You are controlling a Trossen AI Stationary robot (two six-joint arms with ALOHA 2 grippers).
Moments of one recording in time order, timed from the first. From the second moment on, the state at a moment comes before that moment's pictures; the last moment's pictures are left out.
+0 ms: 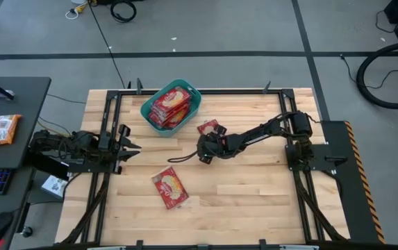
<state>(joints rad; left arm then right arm) -0.21 0.01 0.07 0.24 -0.12 0.06 0.02 1.99 1.16 -0.26 0.61 0.30</state>
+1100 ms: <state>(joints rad) -0.22 0.01 0.07 0.24 -0.12 0.06 0.09 1.99 1.28 -0.53 0.66 0.03</state>
